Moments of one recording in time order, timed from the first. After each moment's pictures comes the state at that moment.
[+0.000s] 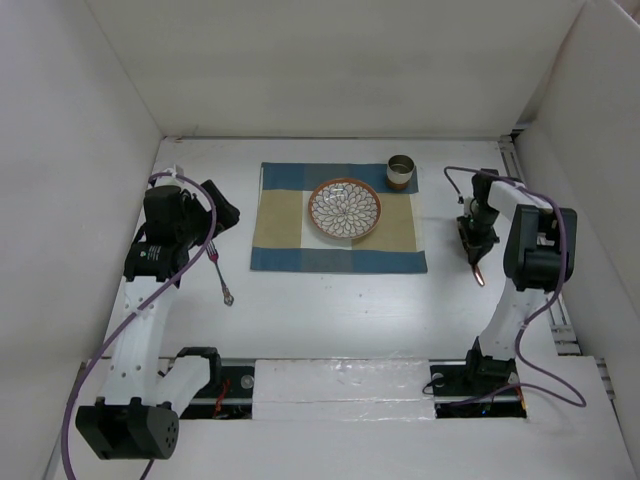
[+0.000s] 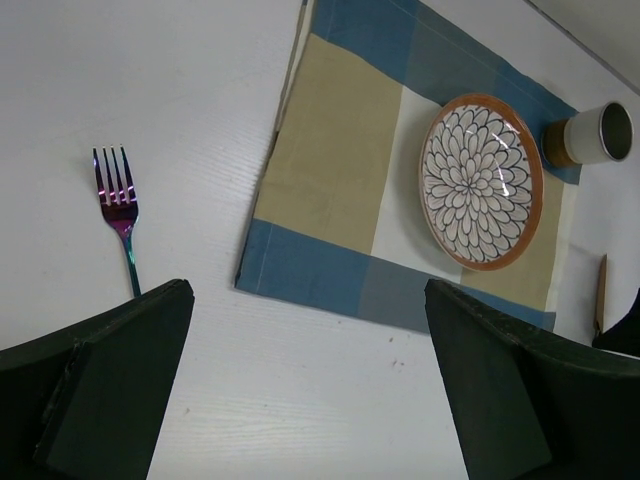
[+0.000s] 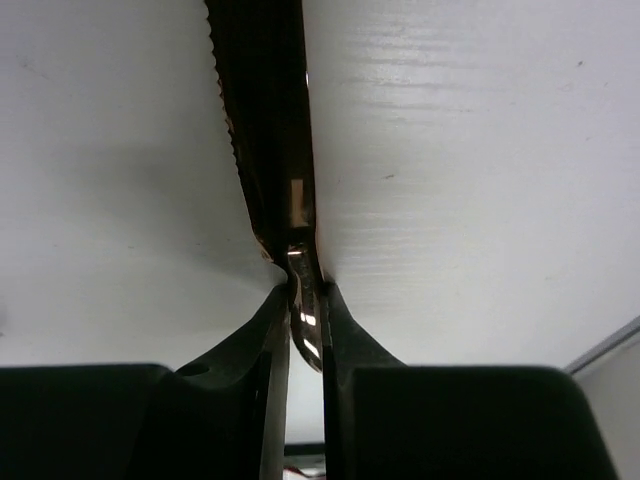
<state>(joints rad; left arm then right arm) -0.02 0.94 0.99 -0.63 0.09 -0.53 -0.13 1.98 1.37 -0.96 0.06 -0.20</state>
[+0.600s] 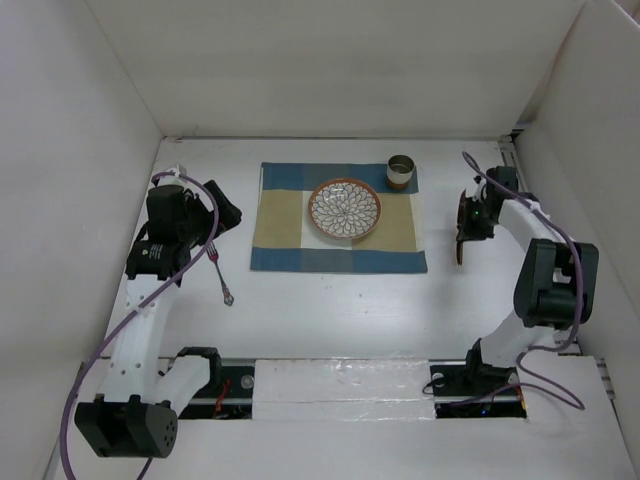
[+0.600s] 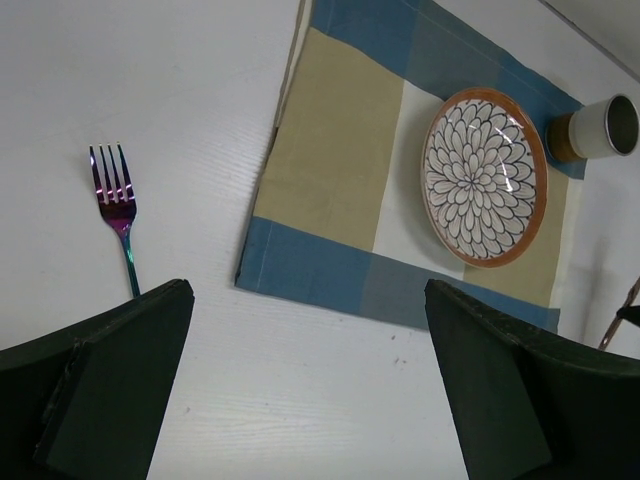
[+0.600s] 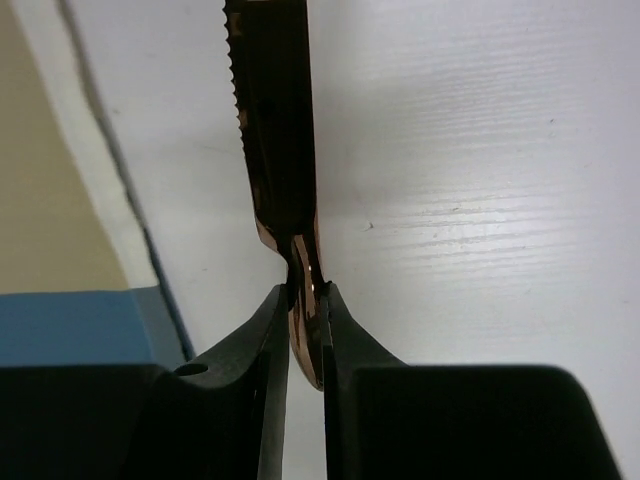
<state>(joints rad) -0.04 0.95 0.99 -0.63 0.08 -0.53 -0.14 1.69 1.13 -0.61 -0.12 0.08</state>
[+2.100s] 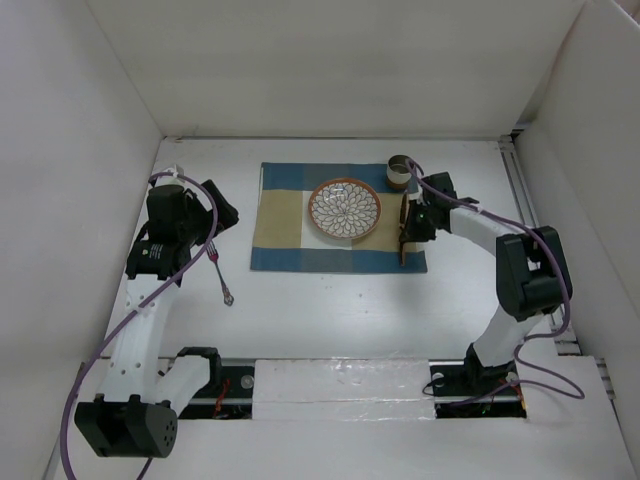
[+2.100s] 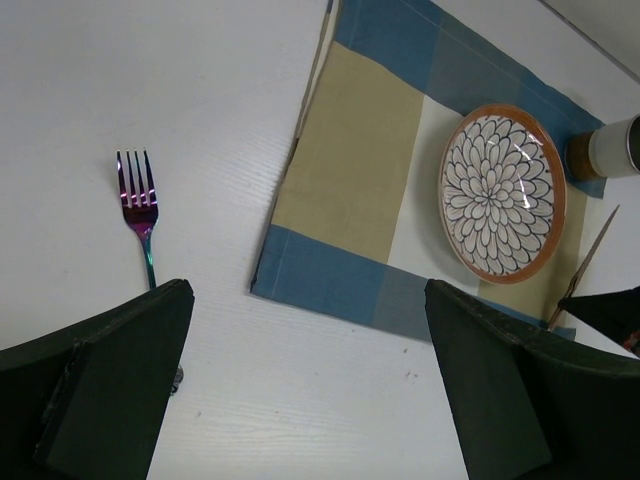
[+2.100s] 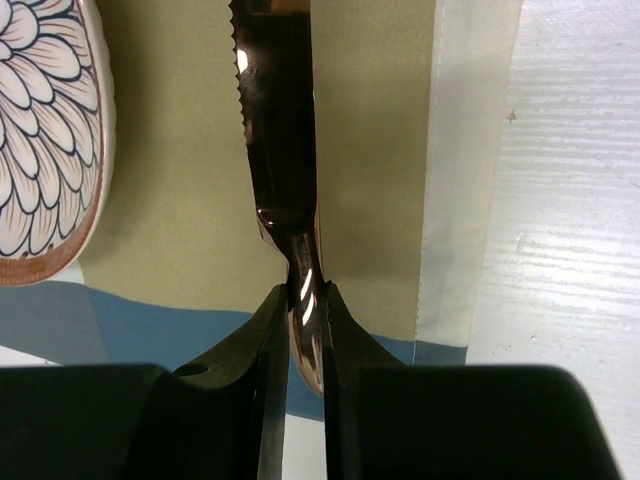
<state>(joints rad) -0.04 0.95 0.99 -0.63 0.03 -0.53 0.22 1.72 1.08 -0.37 -0.16 0.40</state>
